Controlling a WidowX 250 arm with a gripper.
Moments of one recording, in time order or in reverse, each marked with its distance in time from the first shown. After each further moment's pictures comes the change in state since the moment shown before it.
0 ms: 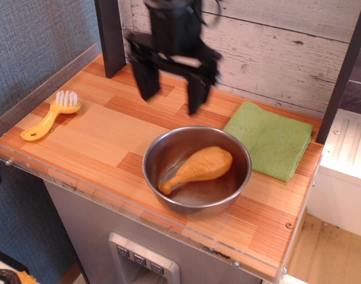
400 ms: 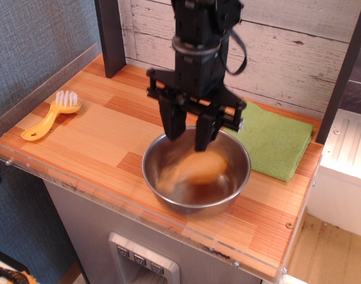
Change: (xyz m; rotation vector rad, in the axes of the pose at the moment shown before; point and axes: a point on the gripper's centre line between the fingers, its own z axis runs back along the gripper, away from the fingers) arm -0.014 -0.036 -0.032 0.035 0.065 -0.031
